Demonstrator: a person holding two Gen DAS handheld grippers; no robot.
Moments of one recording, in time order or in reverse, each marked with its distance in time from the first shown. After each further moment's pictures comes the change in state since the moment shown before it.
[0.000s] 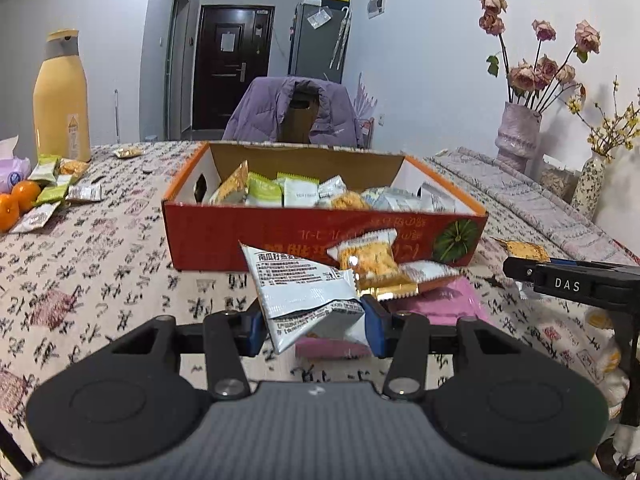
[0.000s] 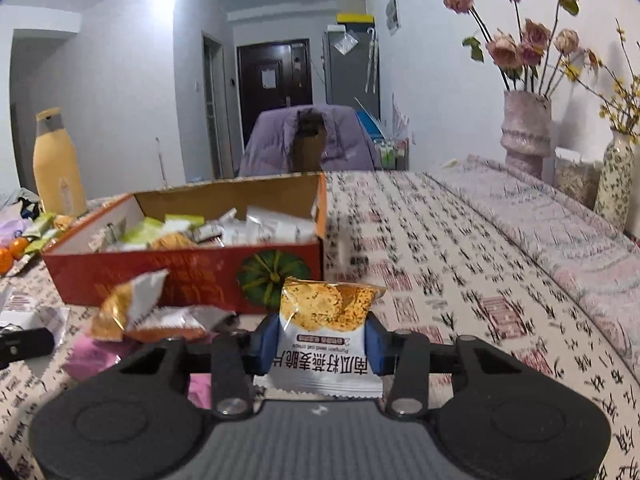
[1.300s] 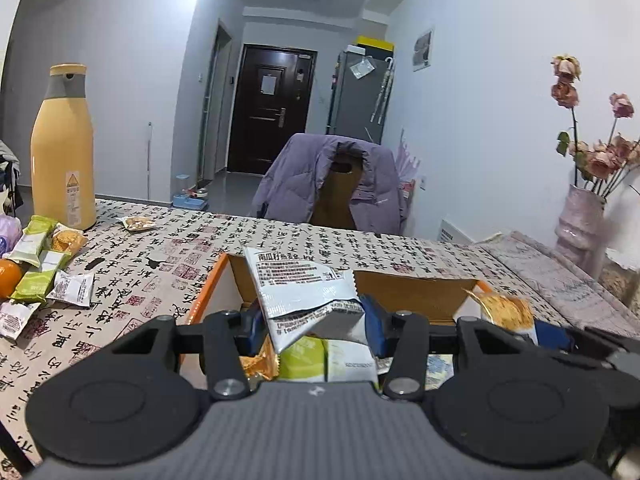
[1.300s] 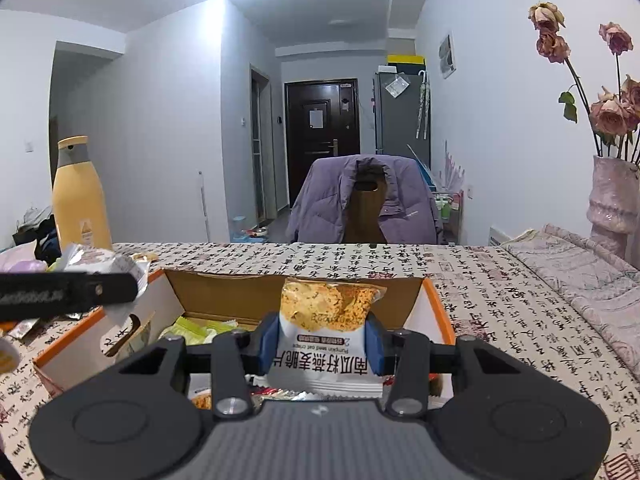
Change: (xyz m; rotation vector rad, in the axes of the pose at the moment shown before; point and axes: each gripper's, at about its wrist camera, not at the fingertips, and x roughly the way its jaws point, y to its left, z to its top) left arm 0.109 0.036 0.113 -0.091 -0.150 0.094; right arm 0.109 0.066 0.082 -0.073 -0.133 0.119
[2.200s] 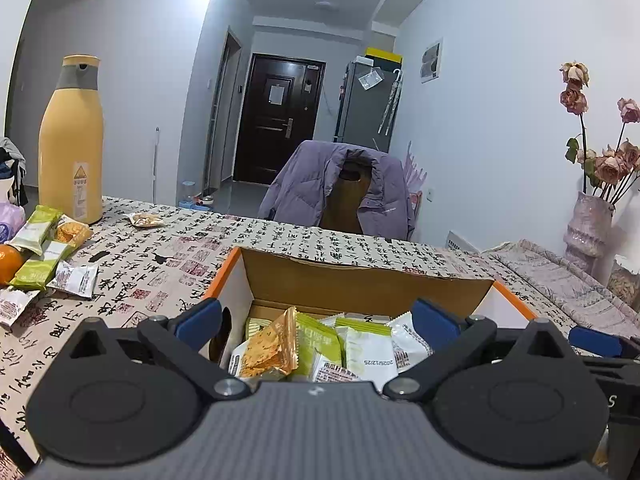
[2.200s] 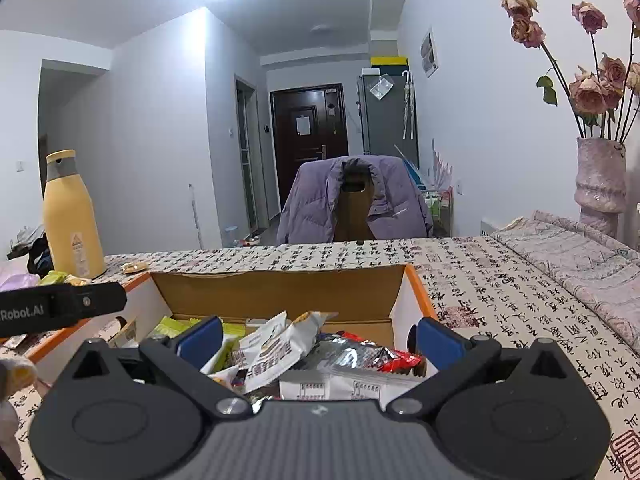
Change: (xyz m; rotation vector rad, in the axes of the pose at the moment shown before) left arm 0.005 0.011 -0.015 -0.018 -0.043 0.014; right arm -0.005 -0.016 -0.014 0.059 -0.025 -0.022
